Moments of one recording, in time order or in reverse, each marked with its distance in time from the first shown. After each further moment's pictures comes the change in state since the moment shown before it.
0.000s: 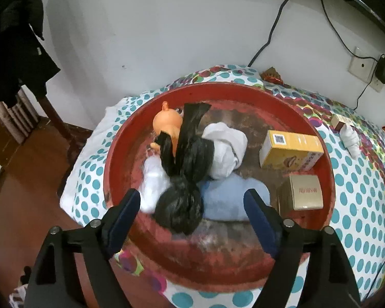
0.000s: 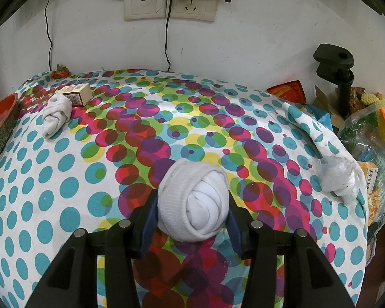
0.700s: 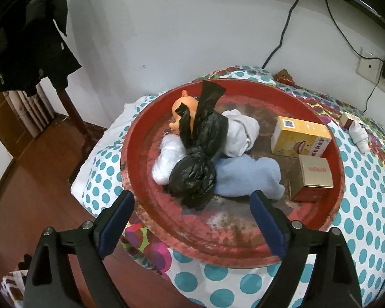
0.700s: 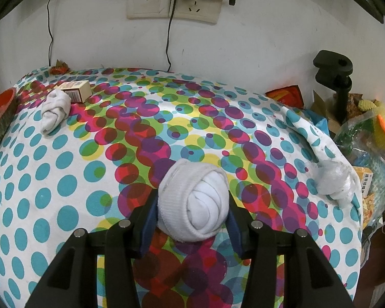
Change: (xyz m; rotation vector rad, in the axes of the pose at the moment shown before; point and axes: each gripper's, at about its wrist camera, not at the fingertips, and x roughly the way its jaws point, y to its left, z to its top) left arm -0.009 0.003 -0.036 -0.053 -0.049 0.078; right arm -0.002 -0.004 0.001 -0.037 -0.004 -0.042
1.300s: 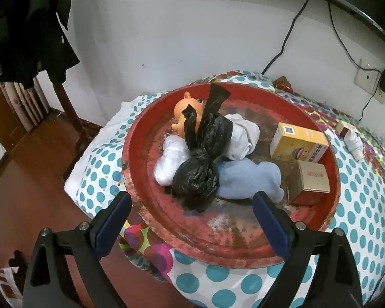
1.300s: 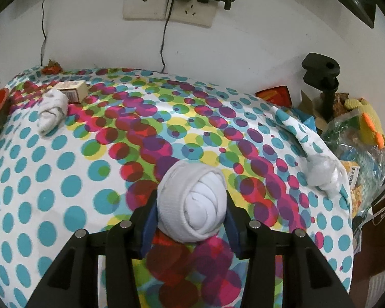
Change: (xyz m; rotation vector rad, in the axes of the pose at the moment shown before) left arm -0.002 0.015 0.000 -0.043 -0.016 -0.049; right arm -0.014 0.024 -0.003 0.027 0.003 -0.084
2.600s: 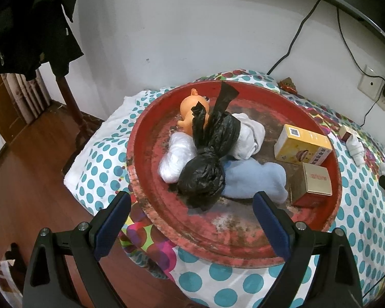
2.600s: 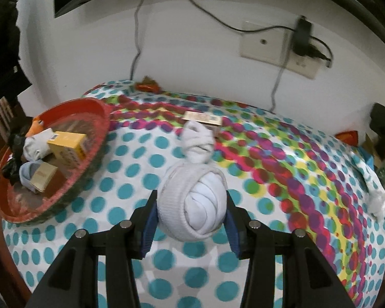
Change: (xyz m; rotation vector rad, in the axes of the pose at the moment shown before) left arm 0.002 0.008 0.001 -0.029 0.021 0.000; right arm -0.070 0.142 0.029 -0.097 -0.078 0.308
